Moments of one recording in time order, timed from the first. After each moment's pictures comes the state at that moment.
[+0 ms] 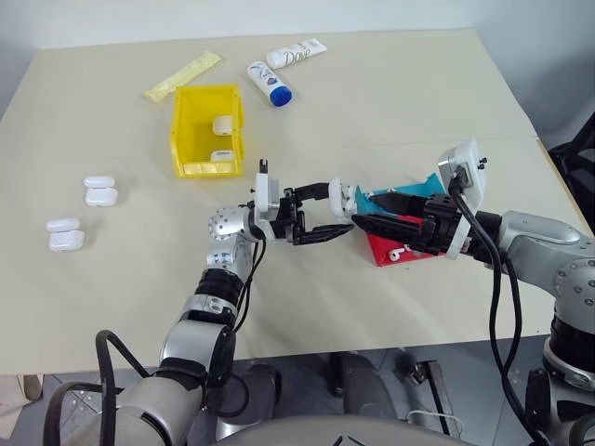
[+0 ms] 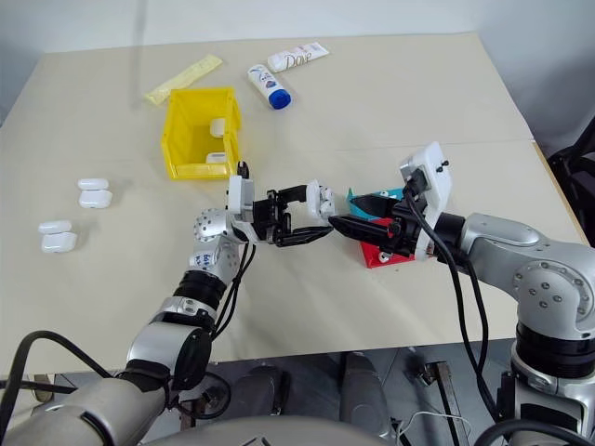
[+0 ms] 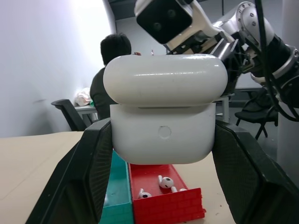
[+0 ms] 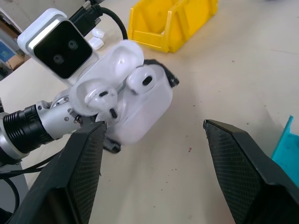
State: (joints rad) left arm -0.76 0.02 0.06 0.78 -0.39 -0.41 -1.40; right arm -0.42 -0.66 -0.24 -0.50 1.10 1.20 0.44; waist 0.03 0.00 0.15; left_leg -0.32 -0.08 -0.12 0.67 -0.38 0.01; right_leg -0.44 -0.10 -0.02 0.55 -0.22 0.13
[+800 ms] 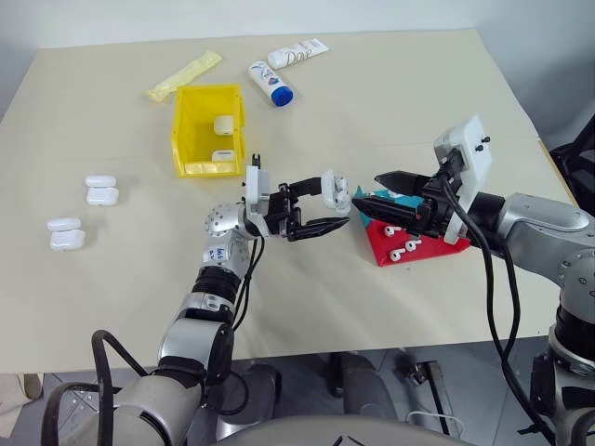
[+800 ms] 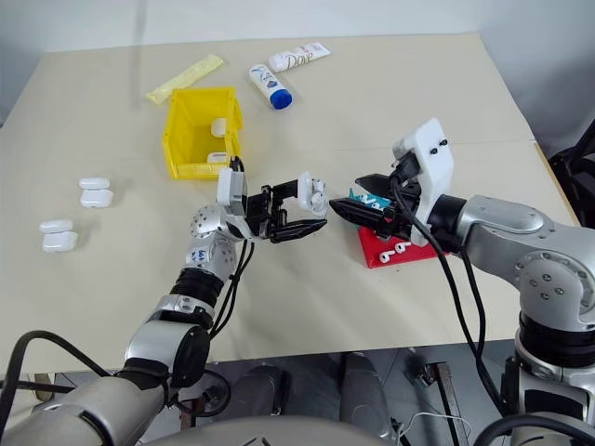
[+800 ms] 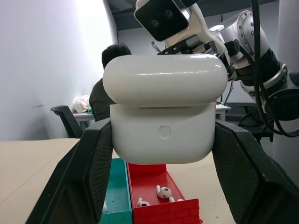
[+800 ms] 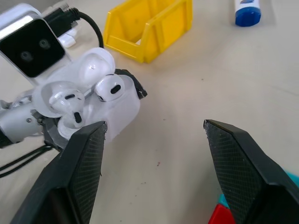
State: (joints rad) left arm -0.76 0.04 0.08 0.75 -0.45 -0.32 -1.44; right arm -0.52 -0.69 -0.18 -0.55 1.03 1.20 0.31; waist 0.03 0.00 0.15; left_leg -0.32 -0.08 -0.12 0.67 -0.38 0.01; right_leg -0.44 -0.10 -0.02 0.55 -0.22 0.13
